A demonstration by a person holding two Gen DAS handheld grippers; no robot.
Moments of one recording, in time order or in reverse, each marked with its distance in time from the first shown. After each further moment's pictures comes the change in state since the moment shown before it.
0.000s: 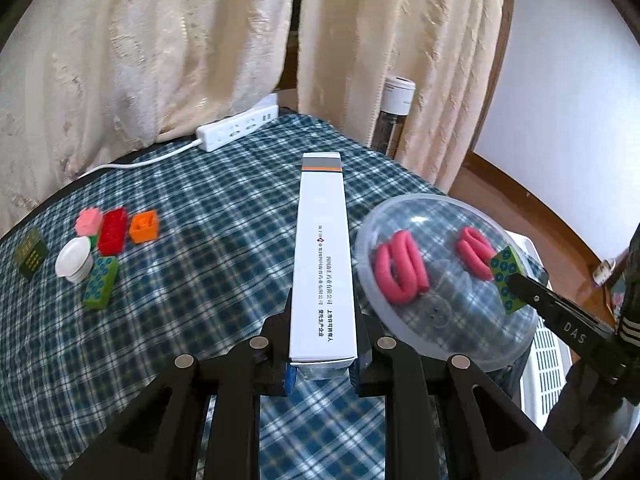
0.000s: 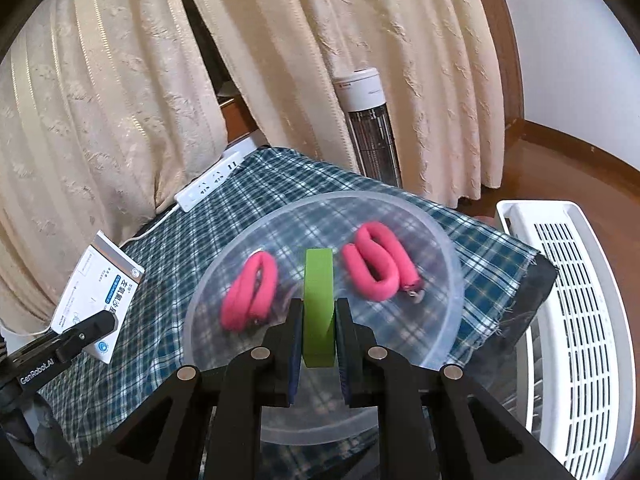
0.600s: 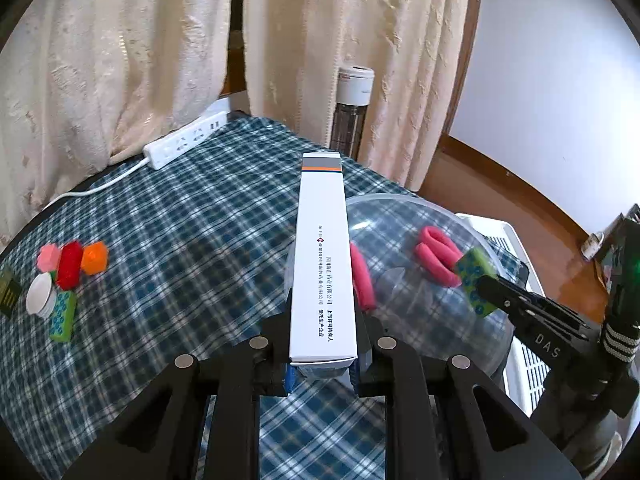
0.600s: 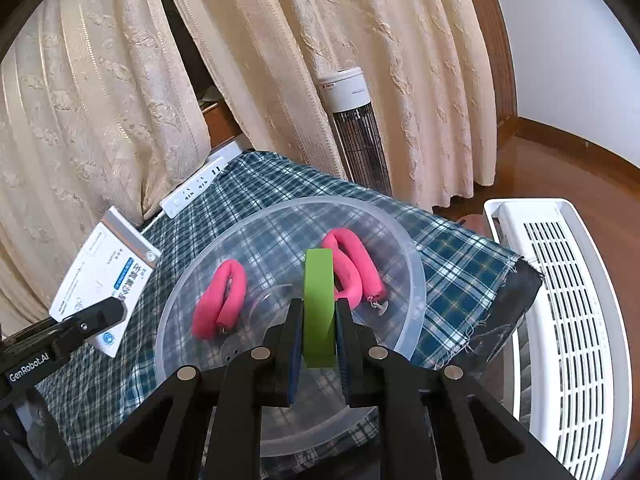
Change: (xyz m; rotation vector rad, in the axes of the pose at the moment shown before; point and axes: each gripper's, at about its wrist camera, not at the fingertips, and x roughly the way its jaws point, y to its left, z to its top) left arm 0.025 -0.052 0.017 0.093 0.026 -0.062; right arm 0.007 -0.022 0.007 0.014 0.002 -0.008
